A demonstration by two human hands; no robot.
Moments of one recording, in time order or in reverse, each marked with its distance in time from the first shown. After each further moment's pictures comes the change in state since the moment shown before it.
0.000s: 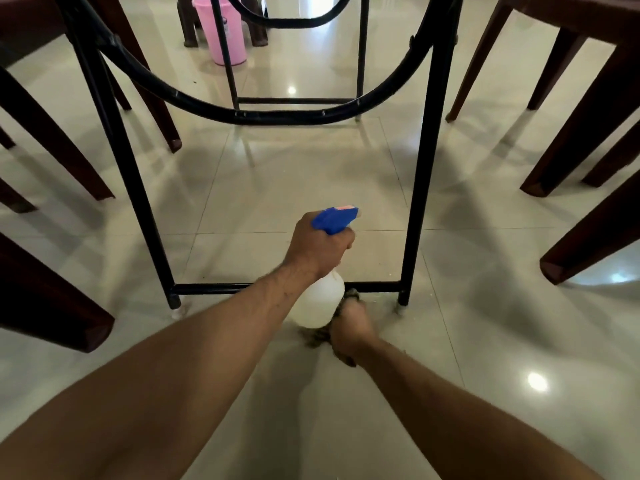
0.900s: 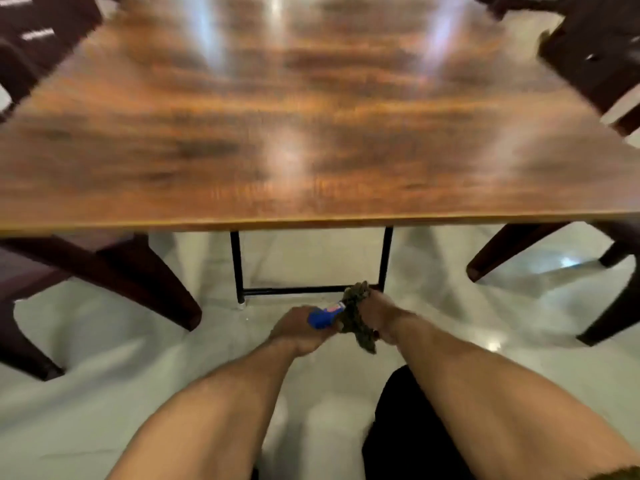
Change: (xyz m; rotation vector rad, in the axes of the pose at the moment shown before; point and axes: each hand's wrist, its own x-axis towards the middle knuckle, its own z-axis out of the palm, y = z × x) left_hand -0.198 0.148 -0.151 0.519 -0.472 -0.254; right_hand -0.208 -0.166 -0.140 0.288 -0.108 0.357
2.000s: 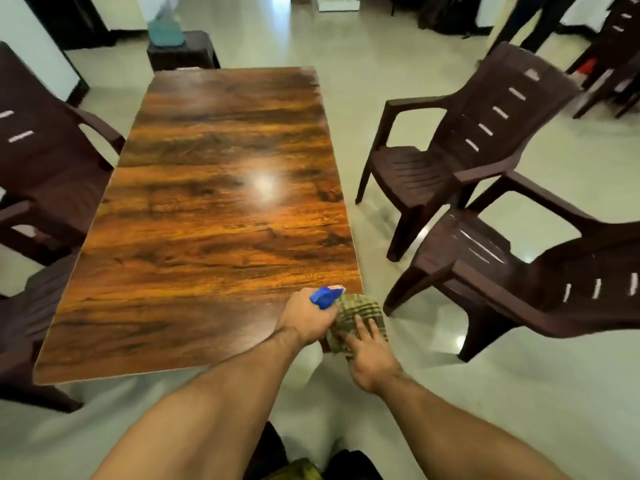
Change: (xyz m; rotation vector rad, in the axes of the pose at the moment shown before) left_hand -0.112 0.477 -0.160 -0.274 0.220 0.029; right_hand -0.292 -0.118 -0.330 -0.963 0.066 -0.352
